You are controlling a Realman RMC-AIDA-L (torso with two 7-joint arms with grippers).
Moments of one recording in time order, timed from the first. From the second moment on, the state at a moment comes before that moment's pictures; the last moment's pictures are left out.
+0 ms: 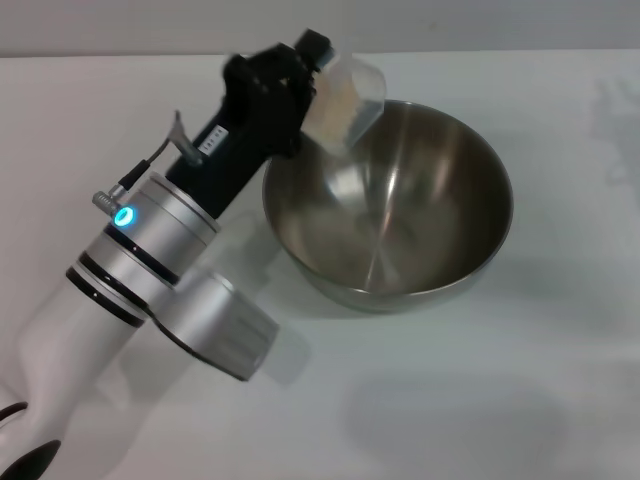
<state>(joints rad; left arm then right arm) -0.53 -2.08 -0.55 -0.45 2.44 1.29 1.35 0.54 2.04 -1.93 -0.12 0.62 -1.52 0.28</state>
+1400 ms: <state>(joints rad) -0.52 -2.08 -0.49 -0.49 2.52 1.16 1.89 0.55 2.04 -1.93 -0.12 0.62 -1.52 0.28</state>
